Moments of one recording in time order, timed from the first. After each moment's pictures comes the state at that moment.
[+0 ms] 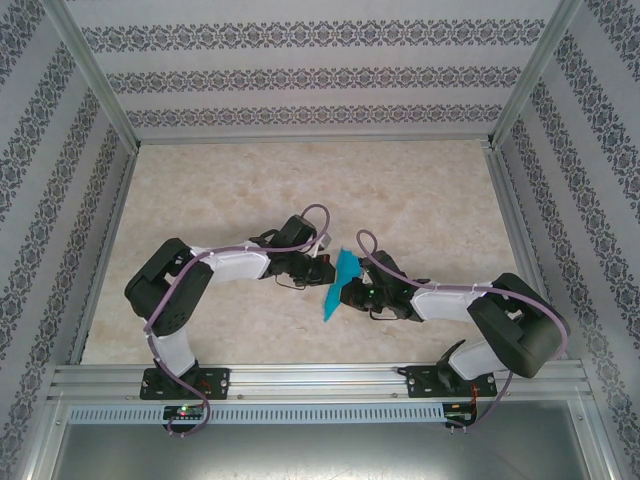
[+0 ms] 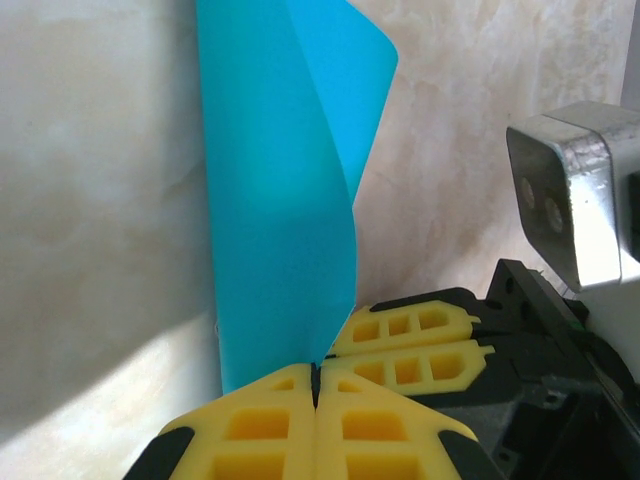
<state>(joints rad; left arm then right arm) -0.69 1.80 0.98 -0.12 0.56 -0.73 0.67 1.44 0.41 0.15 -0.32 0.94</state>
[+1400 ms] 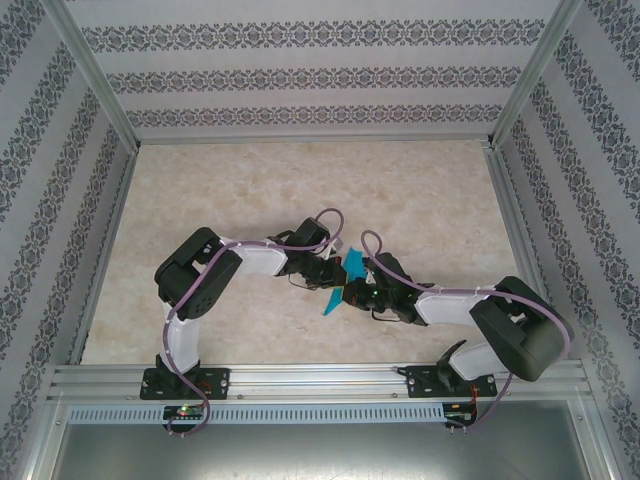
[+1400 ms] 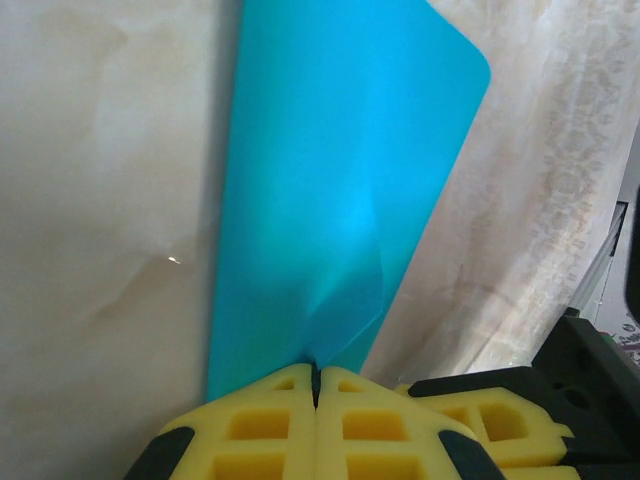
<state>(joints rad) -0.71 1.98 1.07 -0.07 0.62 -0.76 0.65 1.40 0.36 0.24 -0.32 0.94</state>
